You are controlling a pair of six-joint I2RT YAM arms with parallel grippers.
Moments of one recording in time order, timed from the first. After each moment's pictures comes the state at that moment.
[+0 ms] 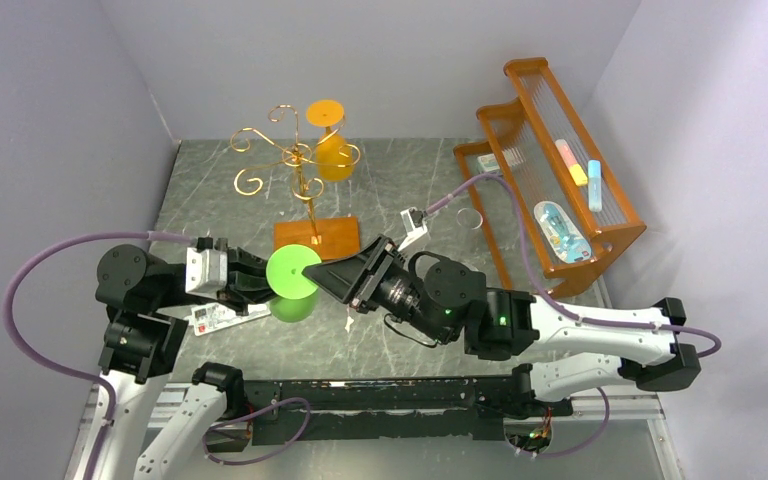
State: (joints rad) left arm -0.26 0.58 0.96 -0.13 1.22 -0.03; right arm 1.47 1.17 1.24 -0.05 0.54 1.16
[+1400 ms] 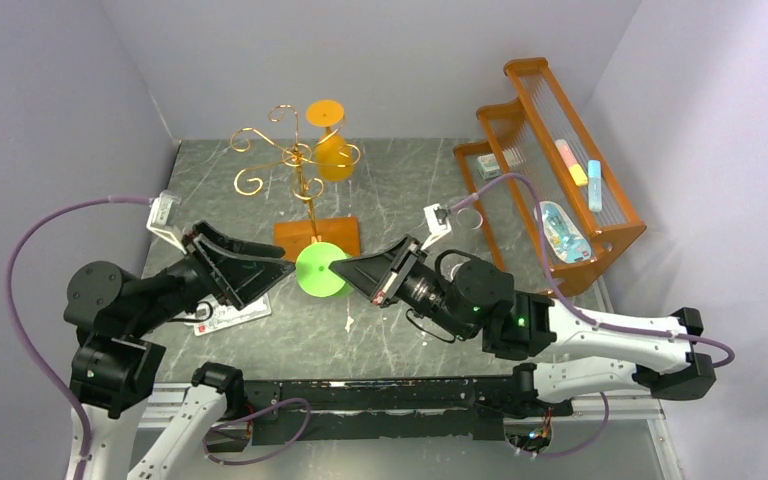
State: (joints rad) left arm -0.26 0.51 1.10 -0.41 0.70 -0.88; right arm 1.41 1.03 1.09 0.04 0.50 1.06
